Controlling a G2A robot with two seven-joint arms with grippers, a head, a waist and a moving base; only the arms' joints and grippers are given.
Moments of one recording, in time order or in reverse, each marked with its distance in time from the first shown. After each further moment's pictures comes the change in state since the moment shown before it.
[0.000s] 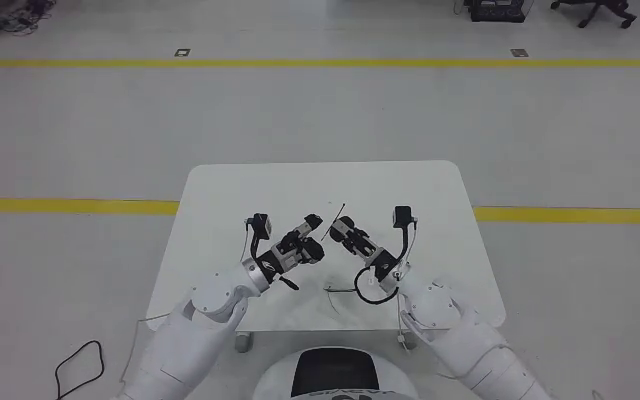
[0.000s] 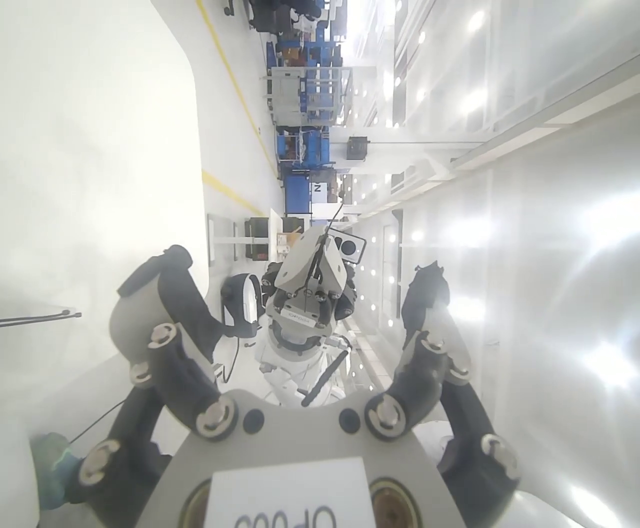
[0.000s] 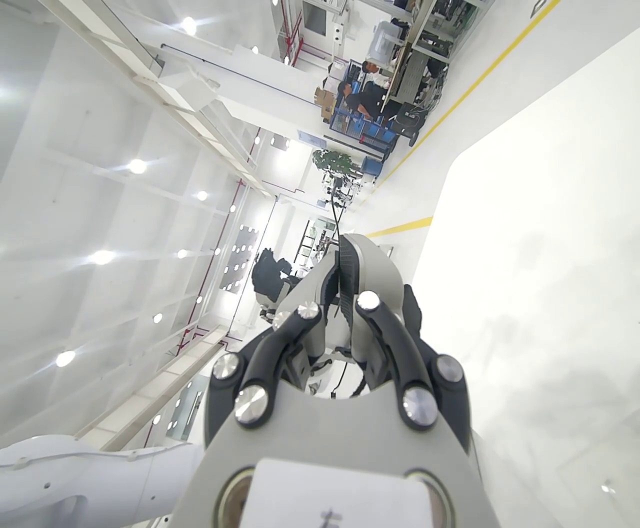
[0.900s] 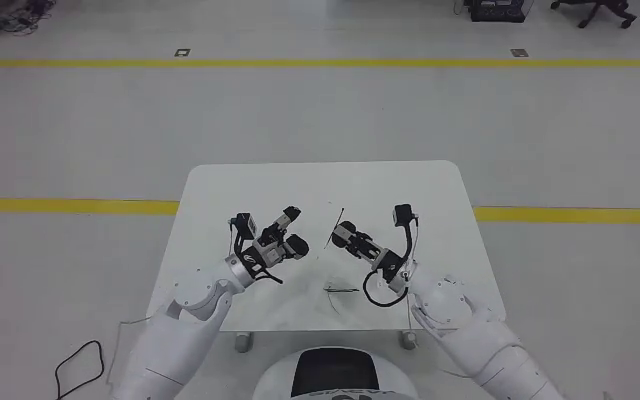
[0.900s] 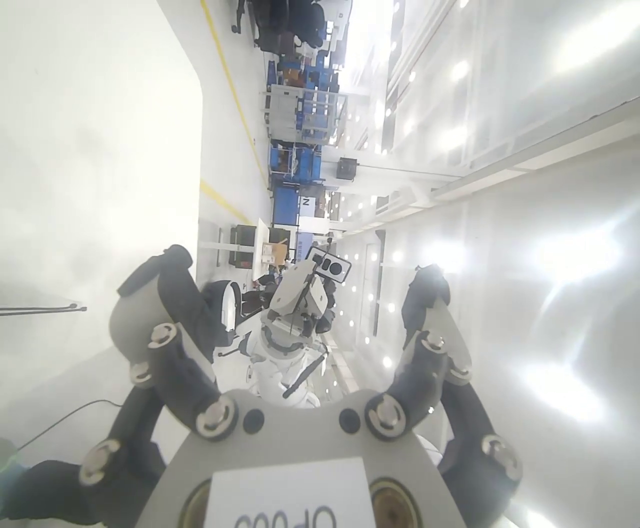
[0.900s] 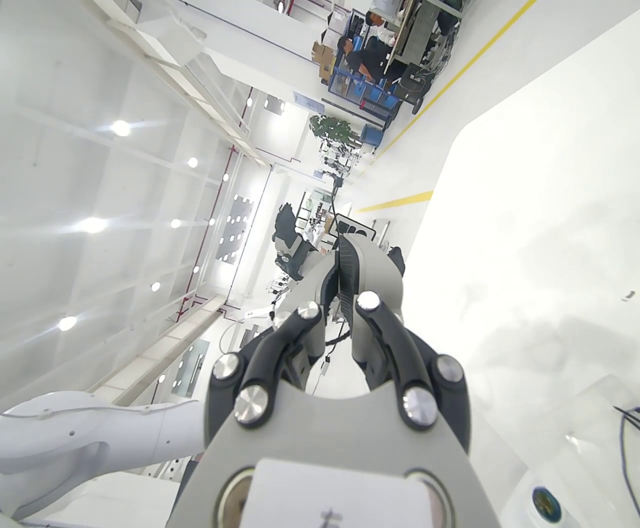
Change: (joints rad) left arm 0.023 0.008 -0.101 0.015 -0.109 0.068 -0.054; right arm -0.004 0.041 0.042 -0.023 0.016 -0.006 0.153
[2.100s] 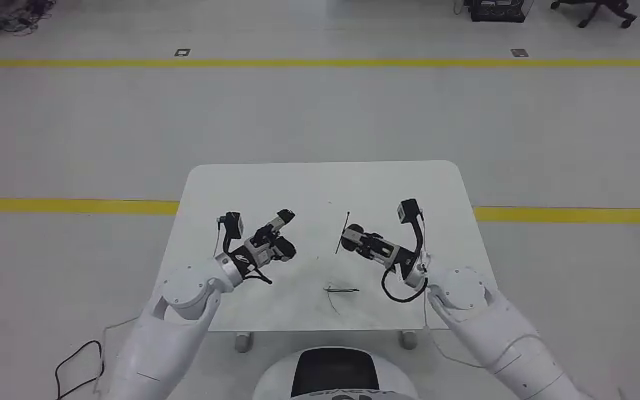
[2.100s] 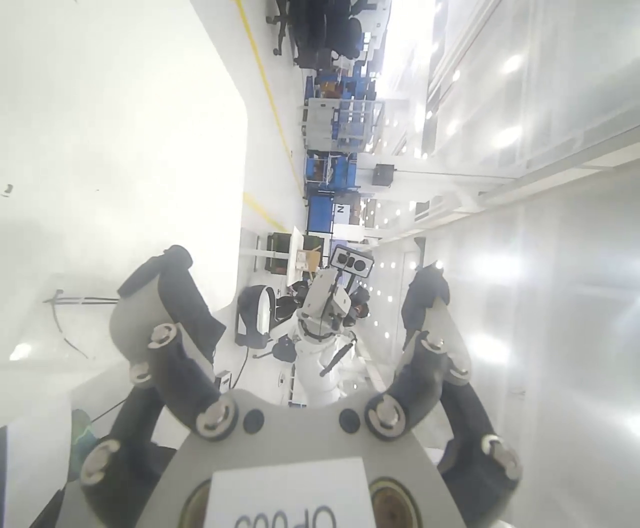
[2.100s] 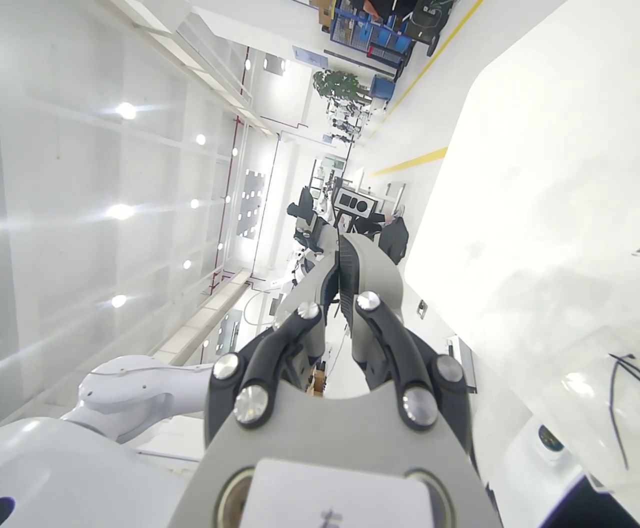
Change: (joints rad) left arm 0.031 0.011 -0.076 -0.047 0.145 0.097 -0.027; right arm 0.023 0.049 0.061 0.025 0.153 0.000 0.230
